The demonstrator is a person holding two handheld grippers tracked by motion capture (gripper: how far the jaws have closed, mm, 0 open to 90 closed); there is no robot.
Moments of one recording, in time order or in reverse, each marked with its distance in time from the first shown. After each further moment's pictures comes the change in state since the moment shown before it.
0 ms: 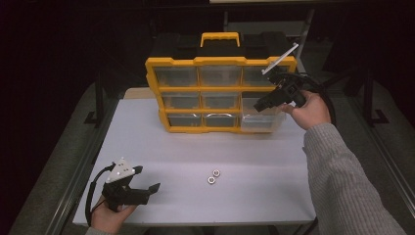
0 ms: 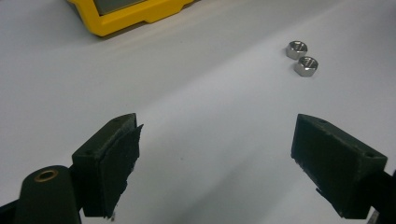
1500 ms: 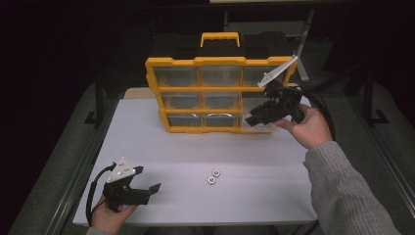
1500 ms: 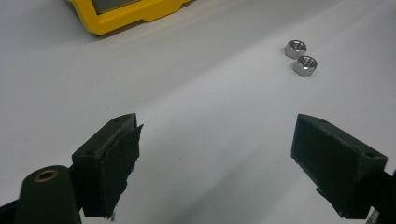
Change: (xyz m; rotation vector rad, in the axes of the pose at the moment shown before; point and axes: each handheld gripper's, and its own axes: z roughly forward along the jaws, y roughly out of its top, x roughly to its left) left arm 0.000 0.000 0.002 0.001 0.005 0.011; right arm 0.051 -0.012 -0.005 -0.077 0.071 -0.089
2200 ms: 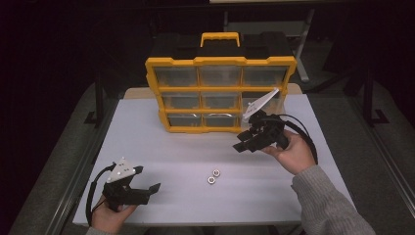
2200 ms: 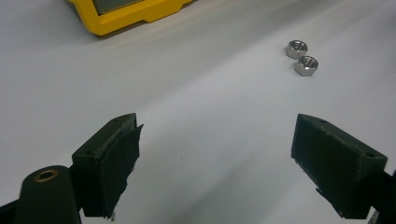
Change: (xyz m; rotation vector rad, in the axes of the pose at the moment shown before) left arm 0.001 0.000 0.000 0.006 0.007 0.012; right arm 0.031 -0.029 0.055 0.016 0.066 -0.058
